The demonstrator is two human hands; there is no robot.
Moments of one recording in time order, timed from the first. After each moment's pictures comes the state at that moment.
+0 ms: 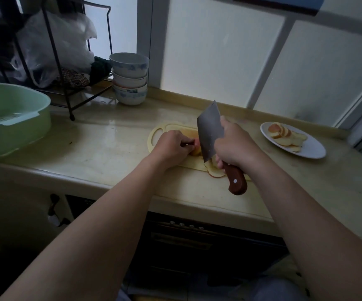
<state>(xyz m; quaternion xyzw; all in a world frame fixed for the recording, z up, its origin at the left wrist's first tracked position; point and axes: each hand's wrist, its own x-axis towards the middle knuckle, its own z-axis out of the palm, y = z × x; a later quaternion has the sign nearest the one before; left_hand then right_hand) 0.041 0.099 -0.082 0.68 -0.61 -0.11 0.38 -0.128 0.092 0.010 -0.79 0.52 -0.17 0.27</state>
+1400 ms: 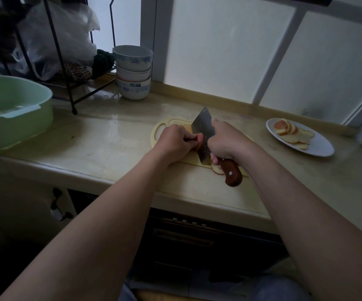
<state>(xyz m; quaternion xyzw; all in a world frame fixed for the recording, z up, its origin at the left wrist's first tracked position) 0.043 0.098 -0.083 0.67 -0.59 -0.12 0.43 -0.106 0.078 0.000 -0.80 0.51 -0.10 0.28</state>
